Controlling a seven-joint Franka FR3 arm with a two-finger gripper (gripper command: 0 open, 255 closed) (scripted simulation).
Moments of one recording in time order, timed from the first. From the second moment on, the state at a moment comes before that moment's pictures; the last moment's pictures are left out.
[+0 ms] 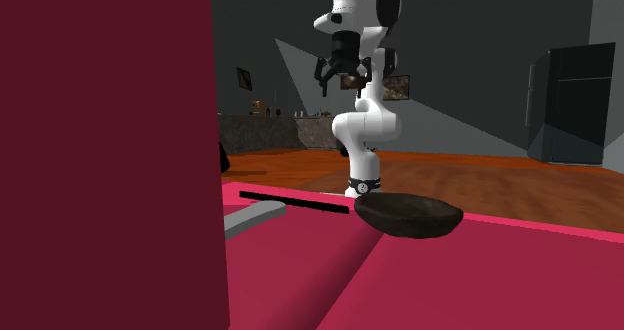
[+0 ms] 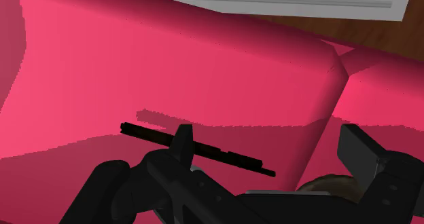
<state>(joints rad) 0.01 -0.83 -0.04 -2.44 -0.09 1.65 -0.09</state>
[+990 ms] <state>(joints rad) -0.01 -0.35 -0.13 -2.29 -0.08 1.97 -0.10</state>
